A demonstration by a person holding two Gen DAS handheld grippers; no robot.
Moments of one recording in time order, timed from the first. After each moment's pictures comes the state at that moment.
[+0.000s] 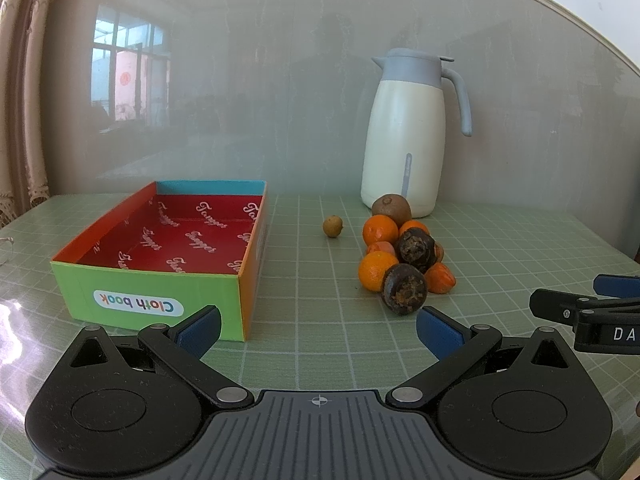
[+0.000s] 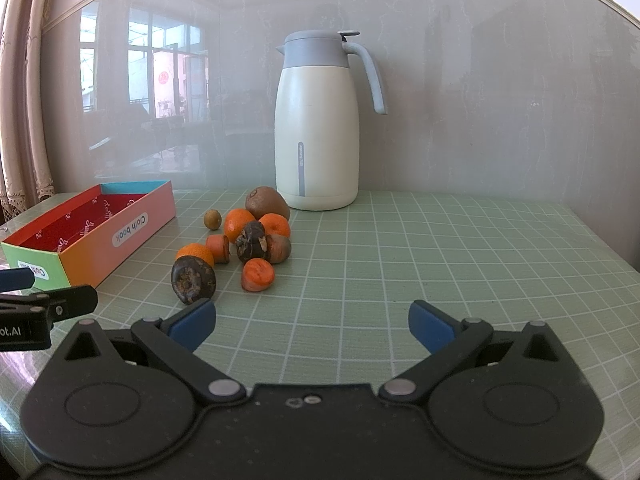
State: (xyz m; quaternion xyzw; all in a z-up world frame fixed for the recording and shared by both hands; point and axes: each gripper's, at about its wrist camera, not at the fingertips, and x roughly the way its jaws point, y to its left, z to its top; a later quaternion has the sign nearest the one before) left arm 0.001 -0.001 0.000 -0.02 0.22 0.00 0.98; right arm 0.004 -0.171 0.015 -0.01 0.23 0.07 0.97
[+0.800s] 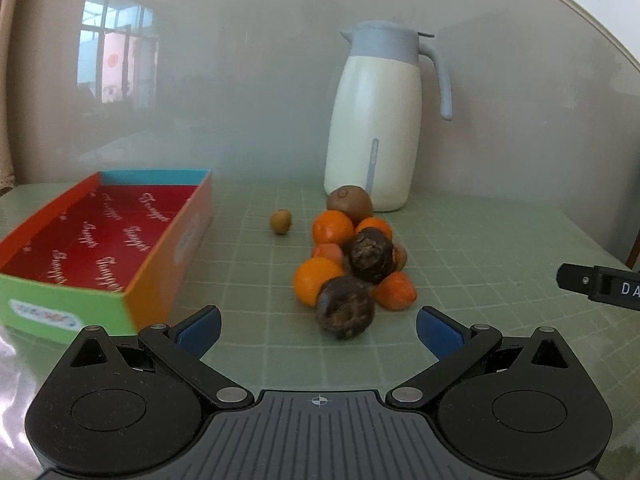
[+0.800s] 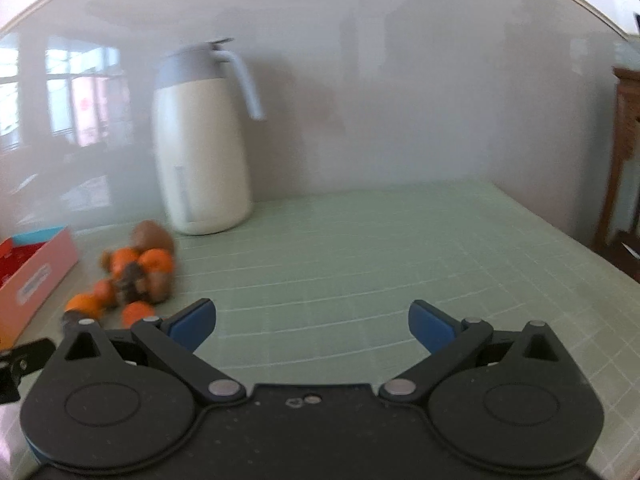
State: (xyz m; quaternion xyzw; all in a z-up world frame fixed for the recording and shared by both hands) left arm 0.052 -0.051 -0.005 -0.03 0.24 -0.02 0.97; right arm 0.039 -0.238 0.020 0.05 0.24 -0.06 0.97
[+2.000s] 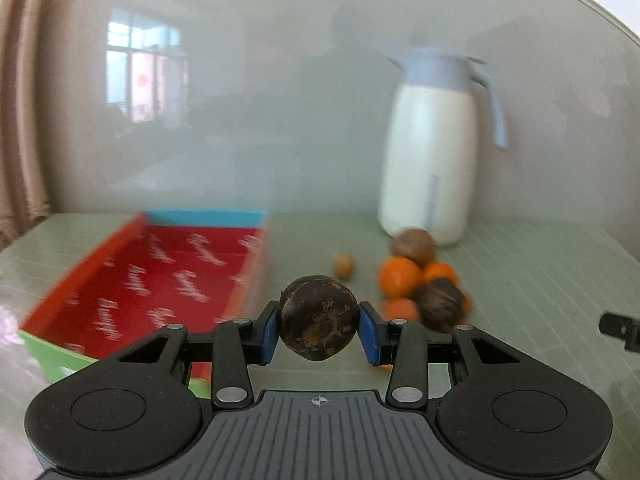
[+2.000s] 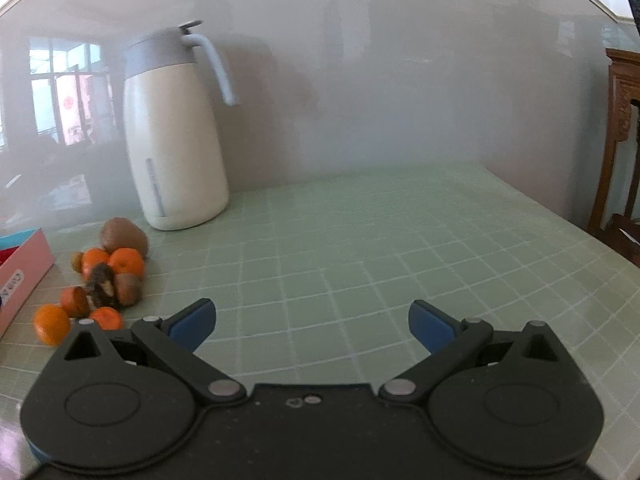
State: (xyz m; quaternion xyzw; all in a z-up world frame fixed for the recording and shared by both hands) left arm 0.063 -0.013 0.024 -0.01 0.22 0.04 0.97; right arm 0.060 -0.244 0.013 0.05 0.25 -0.06 0.97
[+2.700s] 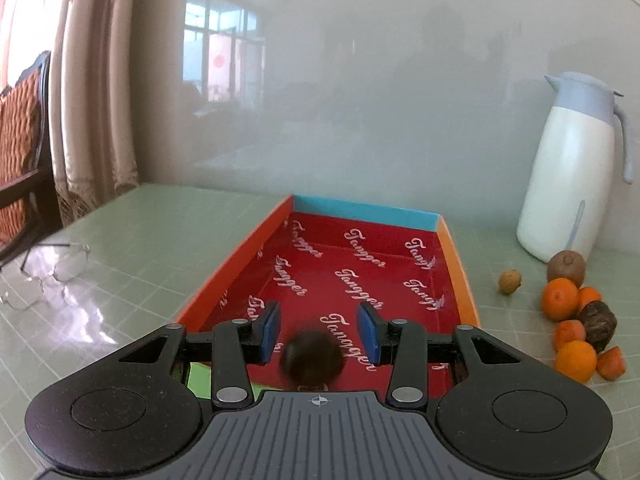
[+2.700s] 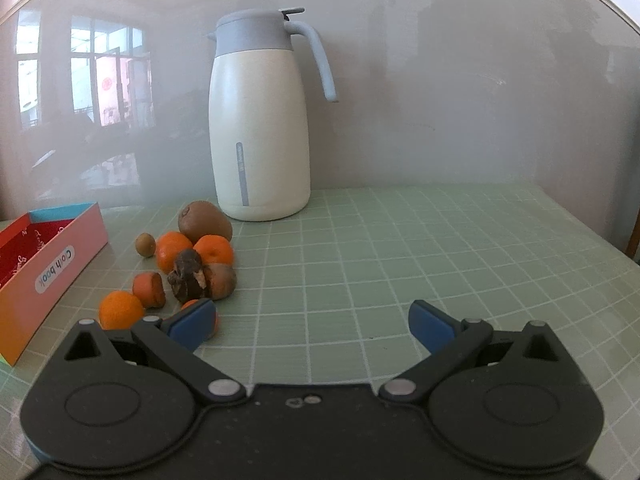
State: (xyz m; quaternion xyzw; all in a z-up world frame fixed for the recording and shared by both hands) left arm 0.082 0.105 0.009 -0.05 0.24 0.15 0.96; right arm 0.070 -0.172 0.011 0.02 0.25 -0.01 0.97
